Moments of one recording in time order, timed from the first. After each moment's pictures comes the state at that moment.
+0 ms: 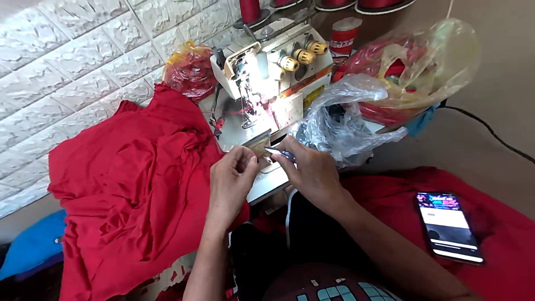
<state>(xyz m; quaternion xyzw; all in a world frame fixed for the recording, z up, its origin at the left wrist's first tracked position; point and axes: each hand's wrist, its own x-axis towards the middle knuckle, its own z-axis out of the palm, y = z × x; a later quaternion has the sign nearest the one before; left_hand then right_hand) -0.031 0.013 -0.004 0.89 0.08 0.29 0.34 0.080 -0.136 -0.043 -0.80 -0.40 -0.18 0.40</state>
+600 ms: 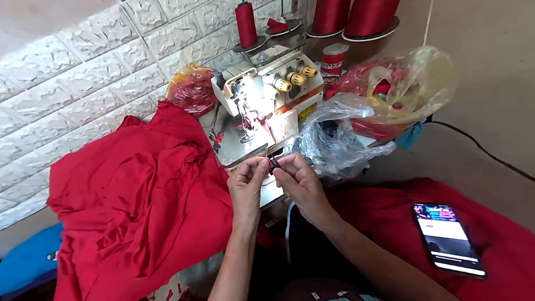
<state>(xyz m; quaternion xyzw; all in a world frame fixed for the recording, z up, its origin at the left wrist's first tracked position) 0.007 -0.021 -0.040 0.64 0.07 0.39 0.66 0.071 -0.132 -0.066 -0.53 -0.35 0.10 0.77</state>
